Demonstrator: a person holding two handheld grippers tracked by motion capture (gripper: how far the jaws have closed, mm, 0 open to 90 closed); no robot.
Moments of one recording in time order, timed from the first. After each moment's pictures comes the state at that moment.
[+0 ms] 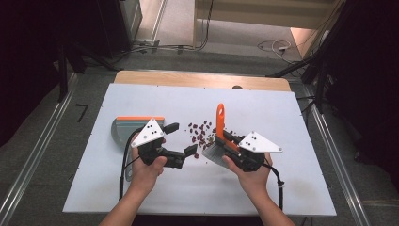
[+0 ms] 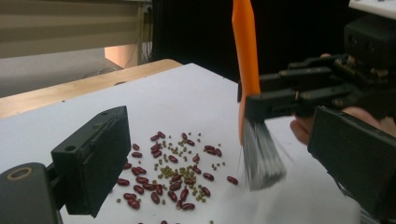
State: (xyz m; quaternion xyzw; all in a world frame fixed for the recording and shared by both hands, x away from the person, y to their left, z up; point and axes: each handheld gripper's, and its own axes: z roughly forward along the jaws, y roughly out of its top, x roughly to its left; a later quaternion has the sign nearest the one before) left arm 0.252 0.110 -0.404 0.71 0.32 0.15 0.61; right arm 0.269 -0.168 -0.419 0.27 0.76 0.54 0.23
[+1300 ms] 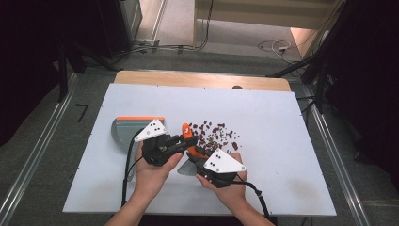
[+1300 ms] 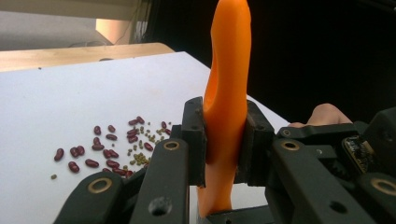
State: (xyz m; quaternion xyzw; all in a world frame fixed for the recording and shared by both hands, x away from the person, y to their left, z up) left arm 0.250 0.101 -0.399 0.70 0.38 0.09 0.60; right arm 0.233 -0.105 -0.435 0.19 0.80 0.51 0.26
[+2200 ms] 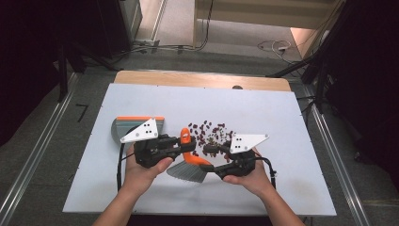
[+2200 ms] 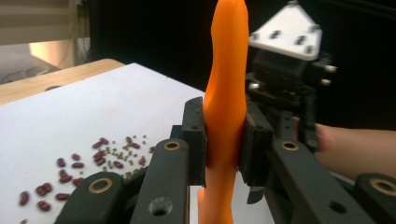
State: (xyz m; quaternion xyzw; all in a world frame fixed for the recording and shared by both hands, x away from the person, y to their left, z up) left arm 0.246 0.118 -0.388 0.73 0.23 0.04 0.64; right arm 0.282 -0.160 -0.423 0.10 0.84 0.53 -0.01
